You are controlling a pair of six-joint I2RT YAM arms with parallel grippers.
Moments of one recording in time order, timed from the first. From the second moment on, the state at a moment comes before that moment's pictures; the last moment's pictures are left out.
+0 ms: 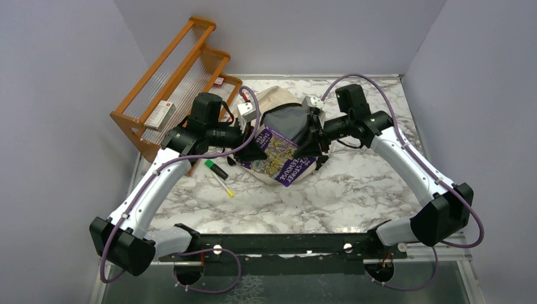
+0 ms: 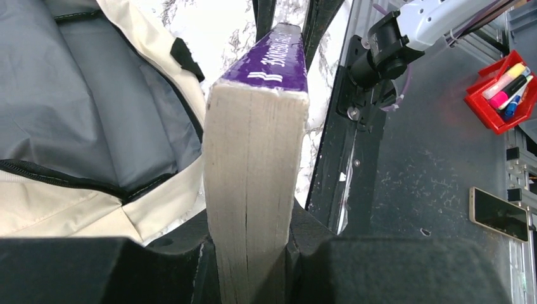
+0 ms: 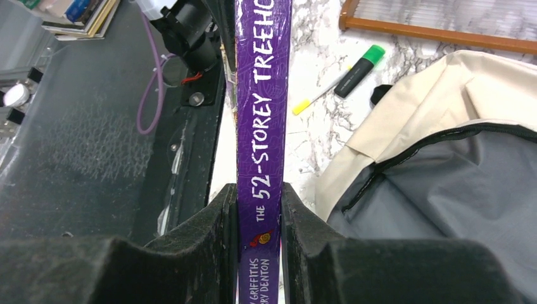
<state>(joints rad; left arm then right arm) -0.45 1.20 1.23 -0.65 0.91 0.13 0.45 1.41 1.33 -0.70 -1.17 -0.53</state>
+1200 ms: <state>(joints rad) -0.39 1.07 1.04 0.16 0.94 -0.42 0.38 1.01 0.67 0.56 -0.69 0.48</state>
